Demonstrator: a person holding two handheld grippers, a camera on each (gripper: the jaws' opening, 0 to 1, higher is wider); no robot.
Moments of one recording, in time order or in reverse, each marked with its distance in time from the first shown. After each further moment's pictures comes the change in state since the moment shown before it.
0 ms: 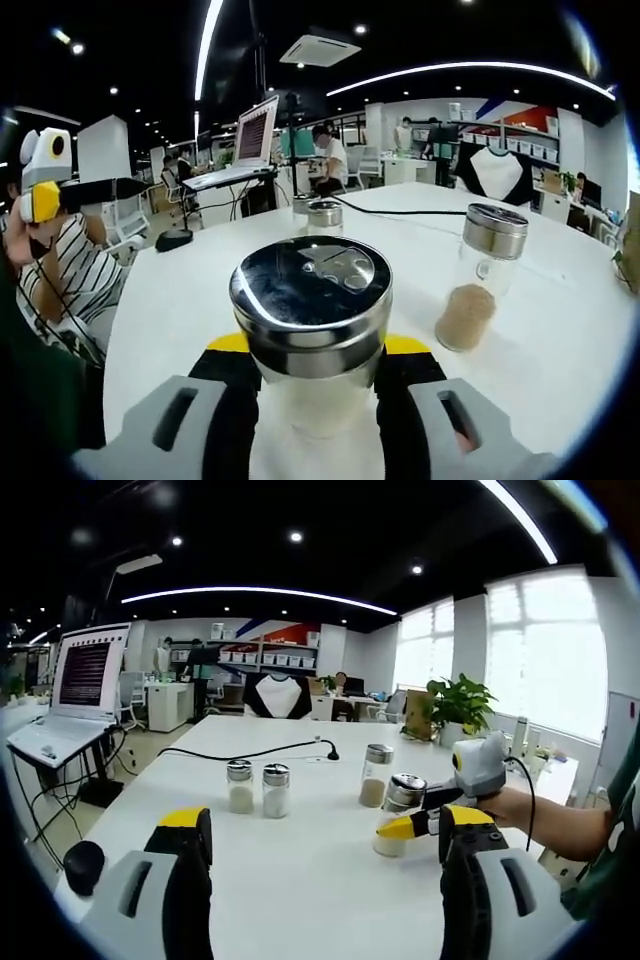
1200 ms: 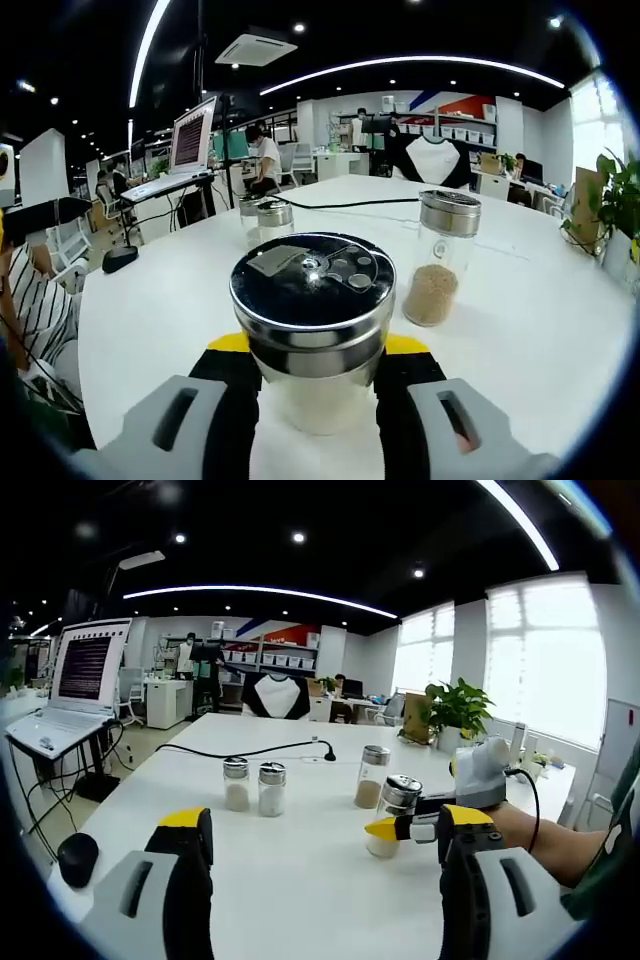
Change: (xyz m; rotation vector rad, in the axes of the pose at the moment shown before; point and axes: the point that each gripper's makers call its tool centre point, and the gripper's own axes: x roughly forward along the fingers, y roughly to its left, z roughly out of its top) left arm 0.000 -0.002 -0.001 -0.037 -0.018 0.001; right arm 0.002 -0.010 -0.003 0.107 0.017 -0.298
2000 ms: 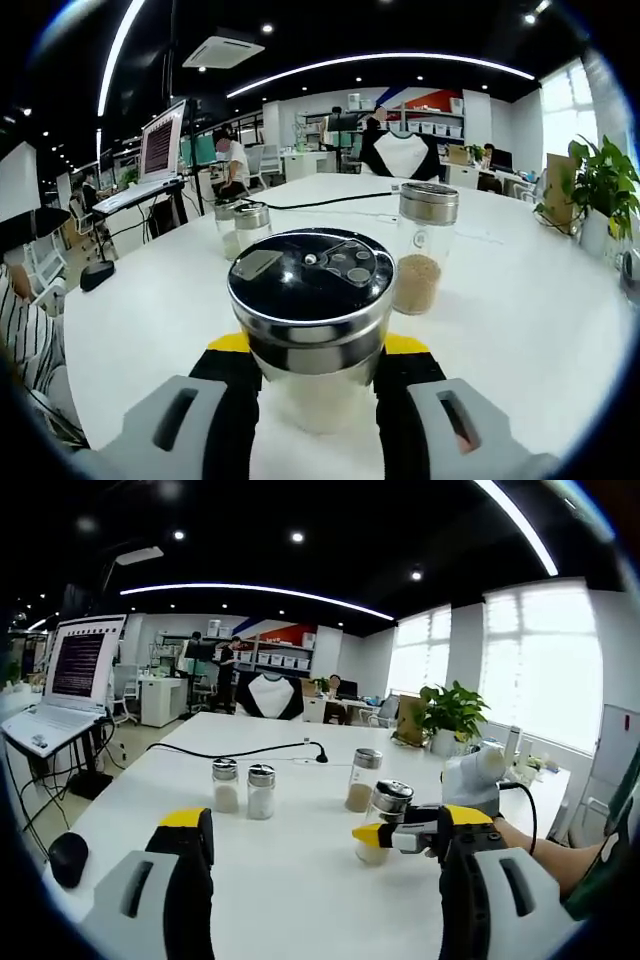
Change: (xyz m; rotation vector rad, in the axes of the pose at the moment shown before) left arm 0.008 -0.010 0.001 -0.004 0.010 -0.036; right arm 0.000 -0.004 -0.001 0.086 0.000 -0.129
